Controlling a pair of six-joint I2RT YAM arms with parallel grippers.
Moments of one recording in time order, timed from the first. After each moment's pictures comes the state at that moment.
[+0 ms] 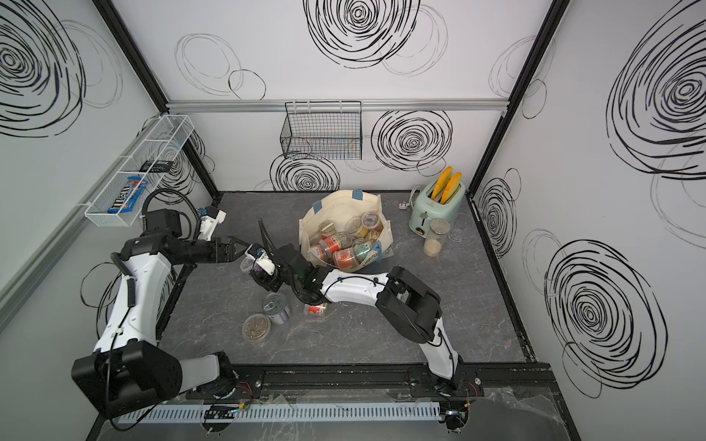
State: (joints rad) left arm 0.36 1.28 1.21 -1.03 0.75 0.26; right arm 1.12 2.06 1.45 0.28 -0.03 -0.07
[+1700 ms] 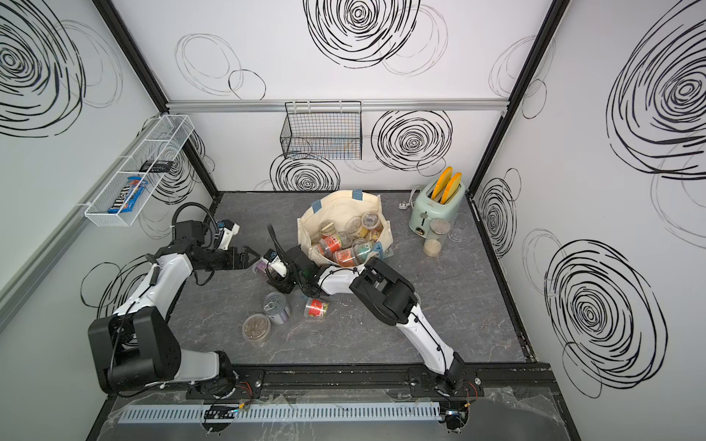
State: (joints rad) left arm 0.28 1.40 0.99 -0.69 0.60 0.20; right arm 1.01 2.30 1.49 0.26 -0.16 -0.04
